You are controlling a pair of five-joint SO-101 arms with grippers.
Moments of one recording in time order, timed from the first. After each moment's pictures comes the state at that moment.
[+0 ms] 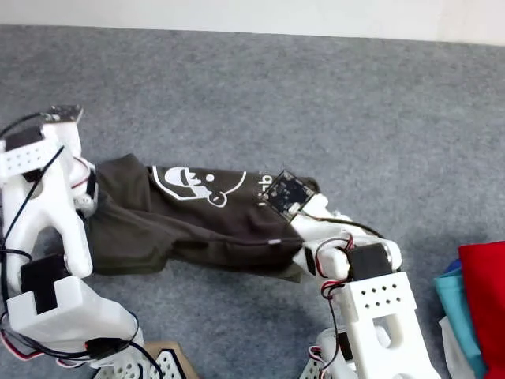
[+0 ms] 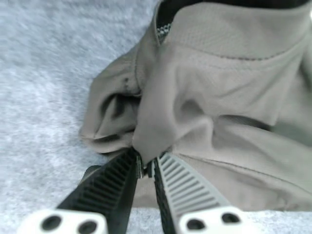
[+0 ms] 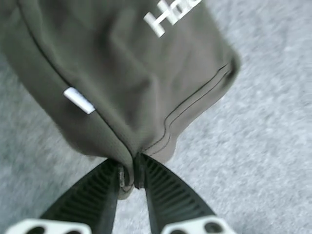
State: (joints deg) left arm -29.4 6.1 8.6 83.4 -14.9; right arm -17.1 -56.0 57.4 68.0 38.0
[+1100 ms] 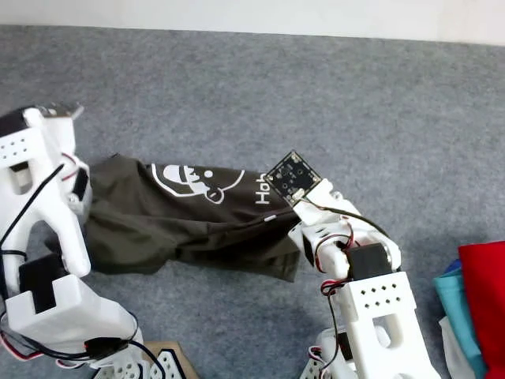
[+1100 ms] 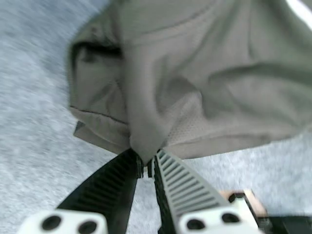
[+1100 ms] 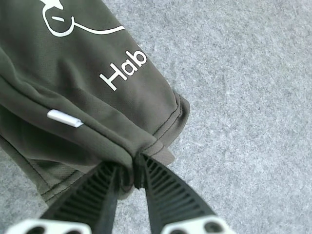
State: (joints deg) left arm -30.5 6.5 1.2 100.1 -21.8; right arm -17.1 -56.0 57.4 55.7 34.4
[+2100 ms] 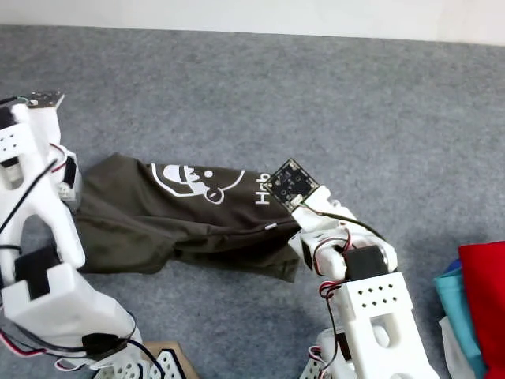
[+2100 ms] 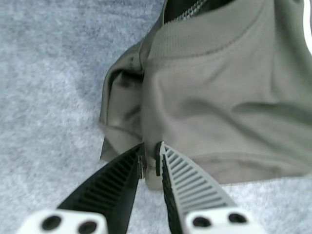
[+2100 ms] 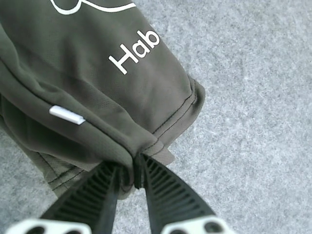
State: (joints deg) left arm -32.7 12.7 -6.2 95.3 -18.2; right arm -17.1 -55.9 61.1 55.7 34.4
